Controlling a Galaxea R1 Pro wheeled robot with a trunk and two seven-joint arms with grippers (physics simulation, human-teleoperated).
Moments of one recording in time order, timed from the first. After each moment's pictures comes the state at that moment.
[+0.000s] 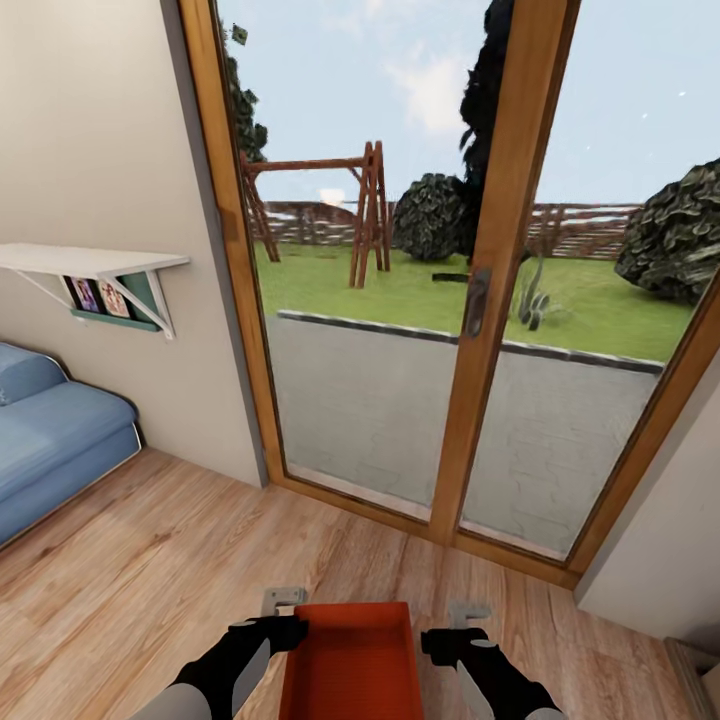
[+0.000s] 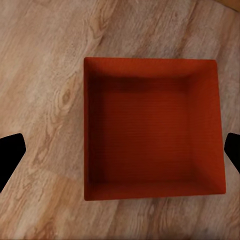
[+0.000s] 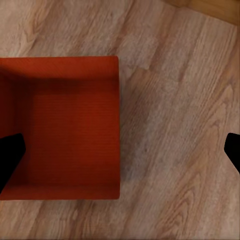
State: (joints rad) left arm -0.57 -0.12 -0.01 -0.30 0.05 0.20 0.05; right arm -0.52 0.12 -0.06 -0.33 0.09 0.15 -0.07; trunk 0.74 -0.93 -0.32
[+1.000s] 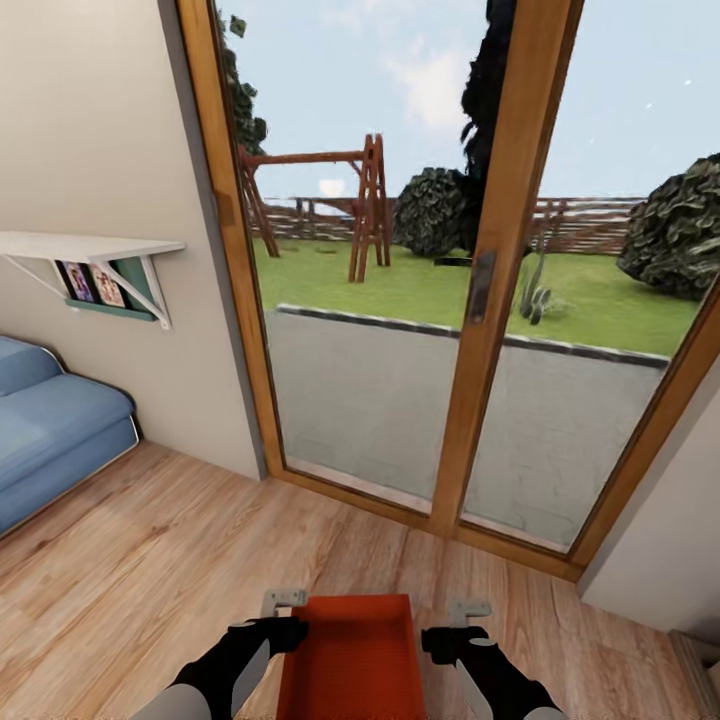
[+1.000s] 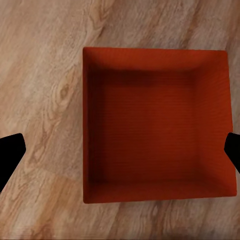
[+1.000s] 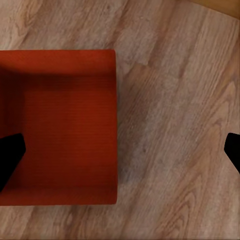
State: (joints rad) left arm -0.57 -0.12 -0.01 -0.30 0.05 0.20 0.05; right arm -0.52 0.12 -0.06 -0.34 0.10 0.15 -0.08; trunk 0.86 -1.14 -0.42
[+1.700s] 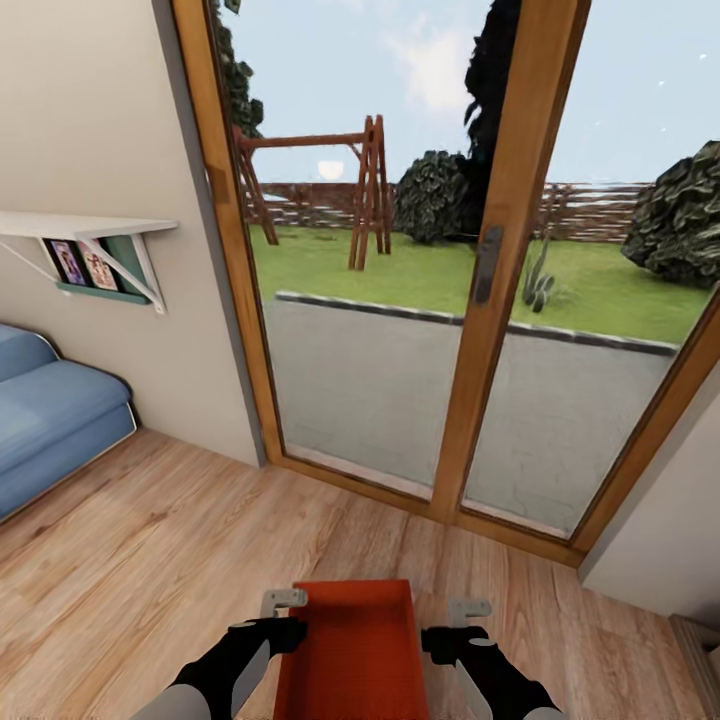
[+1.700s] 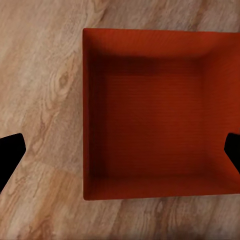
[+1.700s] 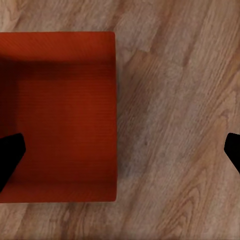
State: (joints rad) left arm -0.57 -0.12 -0.01 -0.30 0.05 0.20 0.06; right arm -0.52 0.12 -0.06 -0.34 0.10 0.14 -0.08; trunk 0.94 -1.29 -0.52
